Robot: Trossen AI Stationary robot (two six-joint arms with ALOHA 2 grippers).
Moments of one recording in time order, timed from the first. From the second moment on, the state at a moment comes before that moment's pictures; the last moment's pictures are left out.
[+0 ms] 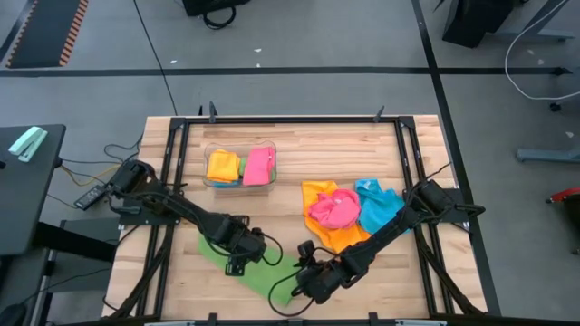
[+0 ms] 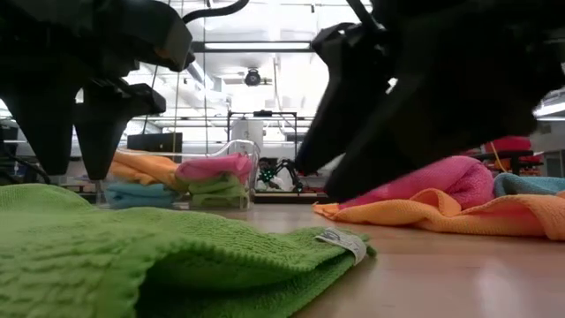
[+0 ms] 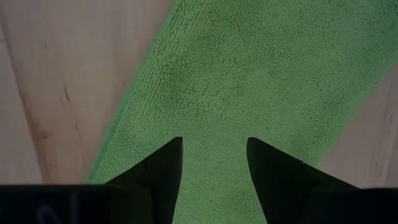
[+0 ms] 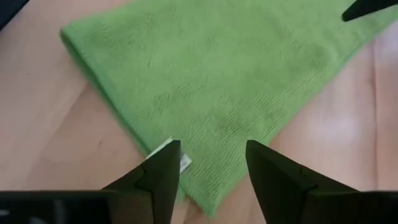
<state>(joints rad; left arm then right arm) -0.47 1.73 1.13 -0.78 -0.01 -0.42 0.61 2.07 1.33 -0.22 0.45 0.03</state>
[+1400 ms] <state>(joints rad) -0.47 1.73 1.13 -0.75 -0.01 -0.44 0.65 2.20 1.53 -0.54 0.52 -0.20</state>
